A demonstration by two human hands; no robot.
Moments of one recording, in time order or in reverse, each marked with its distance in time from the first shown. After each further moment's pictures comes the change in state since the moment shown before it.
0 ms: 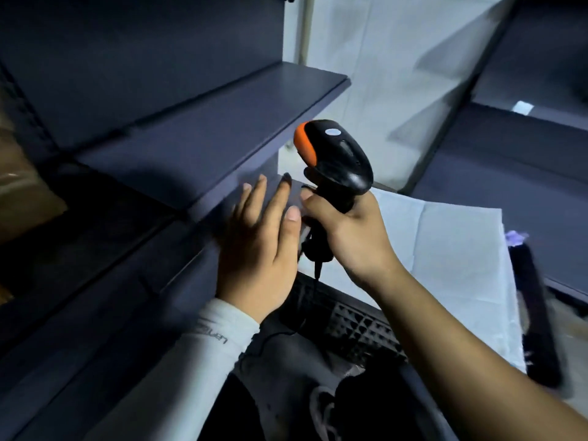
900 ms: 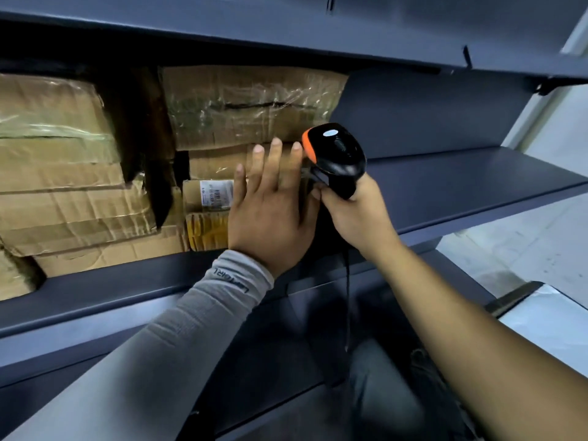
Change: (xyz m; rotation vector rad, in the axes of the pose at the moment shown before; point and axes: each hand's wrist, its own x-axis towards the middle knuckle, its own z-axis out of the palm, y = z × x) left_hand -0.045 -0.098 -0.189 0.761 0.477 -0.290; right_hand 0.032 -0.001 0.236 -0.077 -0.578 -0.305
